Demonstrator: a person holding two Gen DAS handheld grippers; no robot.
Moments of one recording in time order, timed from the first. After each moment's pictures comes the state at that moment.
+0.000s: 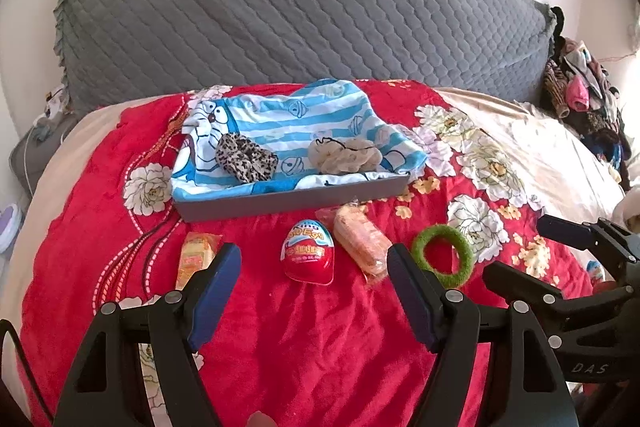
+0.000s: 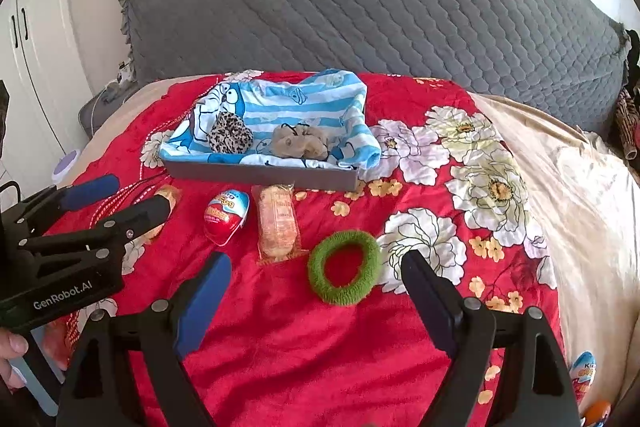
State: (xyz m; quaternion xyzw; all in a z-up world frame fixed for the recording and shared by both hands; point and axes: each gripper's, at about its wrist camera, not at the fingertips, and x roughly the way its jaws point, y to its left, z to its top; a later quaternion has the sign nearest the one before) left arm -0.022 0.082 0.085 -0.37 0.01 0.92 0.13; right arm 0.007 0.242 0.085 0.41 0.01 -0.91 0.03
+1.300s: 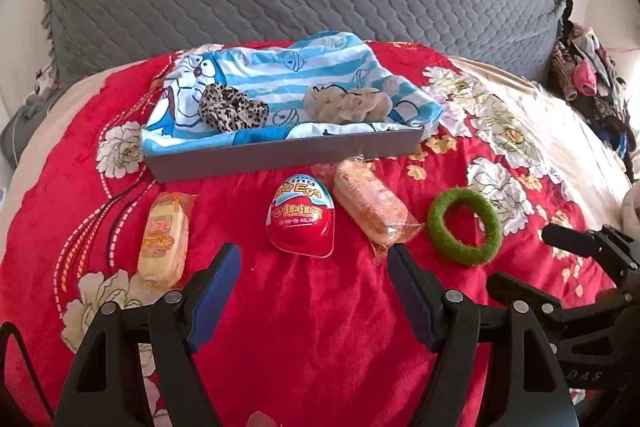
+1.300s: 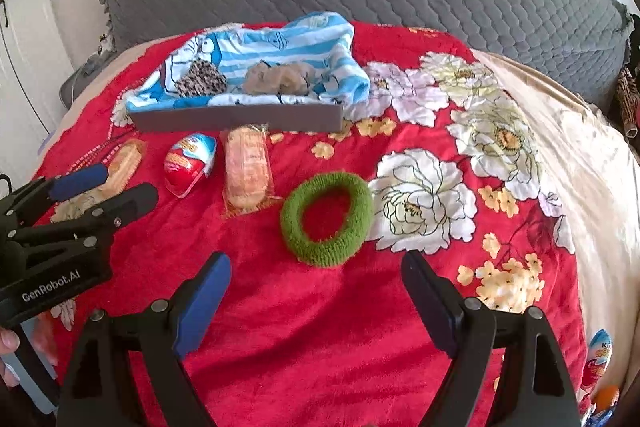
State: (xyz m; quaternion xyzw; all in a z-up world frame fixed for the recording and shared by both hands) left arm -0.044 0.093 0.028 -0.41 0.01 0.90 0.13; right arm -0.006 0.255 0.028 0.47 0.01 -0.89 0.01
